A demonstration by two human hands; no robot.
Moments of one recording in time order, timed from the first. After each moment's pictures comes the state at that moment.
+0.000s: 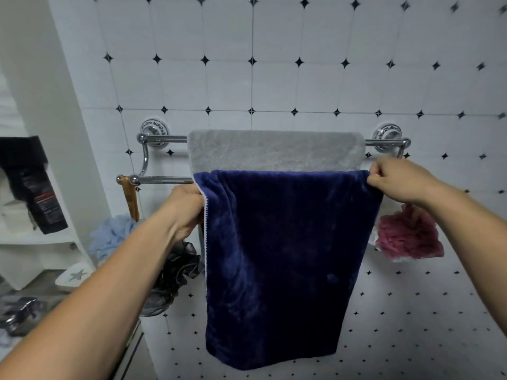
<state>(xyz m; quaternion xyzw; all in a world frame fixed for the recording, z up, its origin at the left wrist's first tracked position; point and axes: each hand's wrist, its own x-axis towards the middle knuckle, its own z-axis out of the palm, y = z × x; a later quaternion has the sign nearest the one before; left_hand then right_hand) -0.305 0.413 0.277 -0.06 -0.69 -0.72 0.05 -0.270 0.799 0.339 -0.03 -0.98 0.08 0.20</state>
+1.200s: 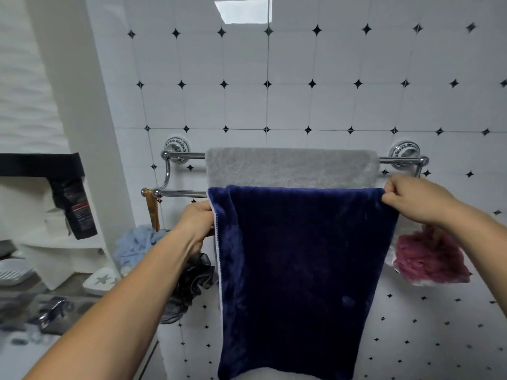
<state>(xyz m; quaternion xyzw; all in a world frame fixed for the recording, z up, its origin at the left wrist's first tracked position) -0.314 0.408 0.263 -0.02 -0.71 -0.70 0.08 -0.274 0.811 0.336 -0.02 -0.97 0.05 0.22</state>
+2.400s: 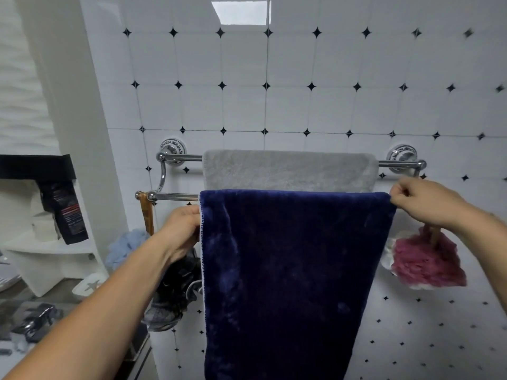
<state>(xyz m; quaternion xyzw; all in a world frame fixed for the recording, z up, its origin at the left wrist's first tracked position) -0.314 0.383 0.263 -0.09 -0.65 -0.75 0.02 -0.267 0.820 0.340 -0.03 -0.97 0.13 0.21</state>
